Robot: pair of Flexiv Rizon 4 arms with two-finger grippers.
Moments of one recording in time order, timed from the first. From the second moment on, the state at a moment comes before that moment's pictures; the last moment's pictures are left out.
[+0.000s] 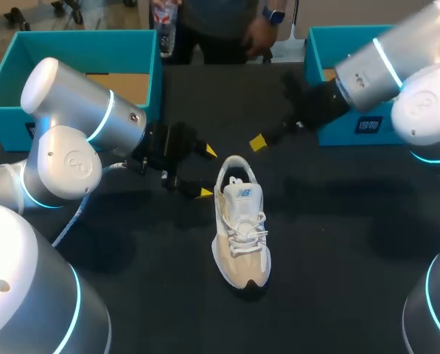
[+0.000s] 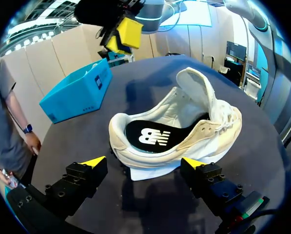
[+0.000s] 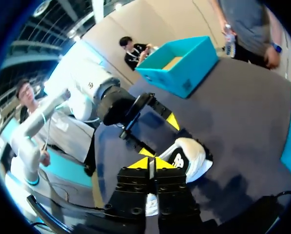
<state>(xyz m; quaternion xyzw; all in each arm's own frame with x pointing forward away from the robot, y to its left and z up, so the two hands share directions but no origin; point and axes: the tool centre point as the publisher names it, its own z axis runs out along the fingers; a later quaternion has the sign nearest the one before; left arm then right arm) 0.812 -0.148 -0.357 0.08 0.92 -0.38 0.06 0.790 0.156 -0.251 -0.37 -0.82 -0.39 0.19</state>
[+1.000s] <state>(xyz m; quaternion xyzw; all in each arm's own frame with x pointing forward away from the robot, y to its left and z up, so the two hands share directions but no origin) 0.836 -0.093 -0.291 0.17 0.92 -0.35 0.06 0.791 0.146 -0.260 -0.49 -0.80 -0.32 0.13</state>
